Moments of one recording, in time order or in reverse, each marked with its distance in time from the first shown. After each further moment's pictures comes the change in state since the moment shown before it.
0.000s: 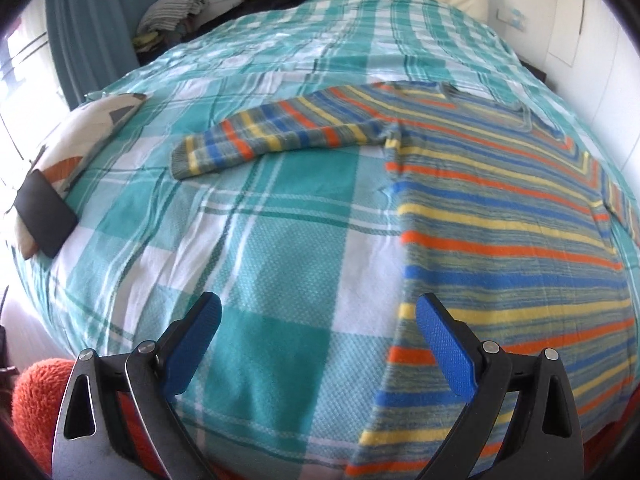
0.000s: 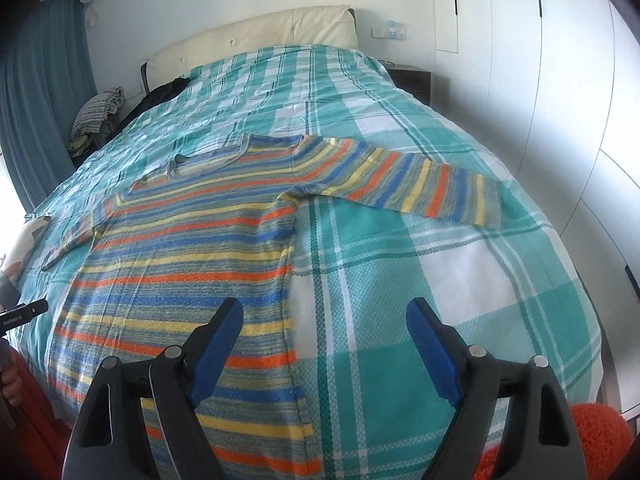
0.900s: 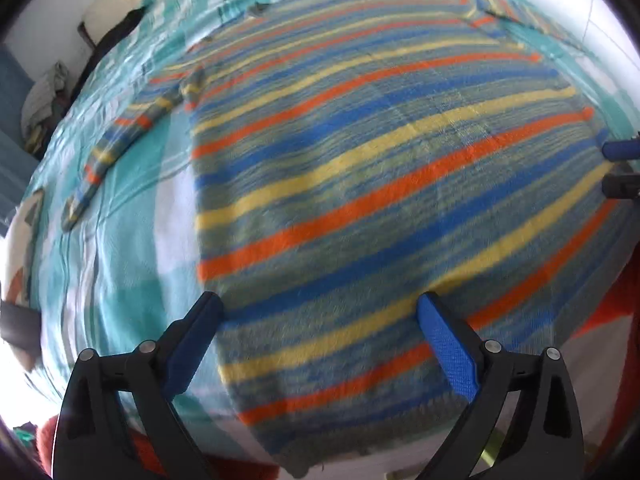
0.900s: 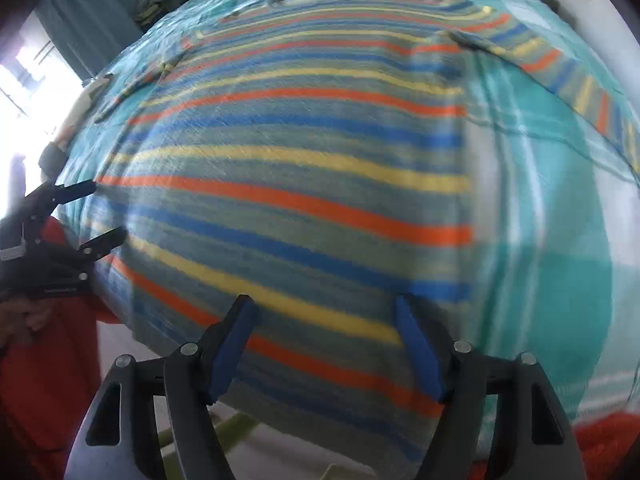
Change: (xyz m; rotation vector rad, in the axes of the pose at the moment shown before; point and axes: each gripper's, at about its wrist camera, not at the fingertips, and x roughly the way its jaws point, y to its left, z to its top) left arm -0.010 -0.103 -0.062 0.526 0.146 -0.118; right arm 0.050 0.066 -0.052 -0.252 0.471 0.271
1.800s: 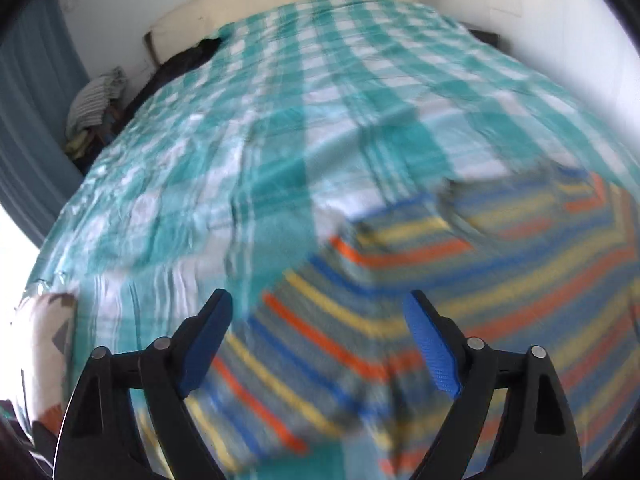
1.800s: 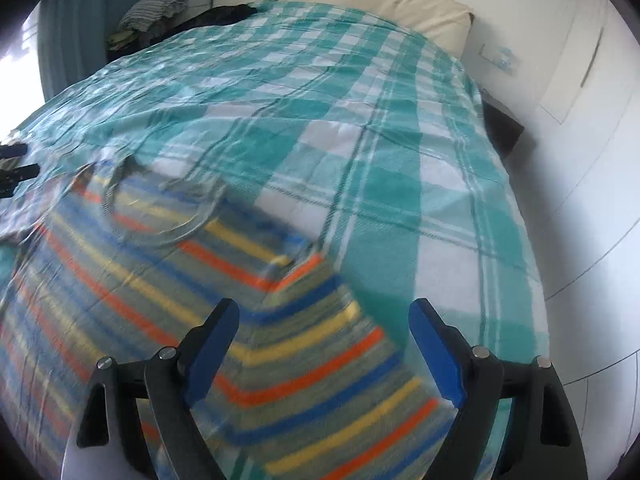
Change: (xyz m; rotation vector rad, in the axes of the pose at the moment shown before) left arm 0.051 0.174 0.232 -0.156 -0.197 0.095; right arm -0.019 -0.115 0.274 -0.207 -0.247 -0.272
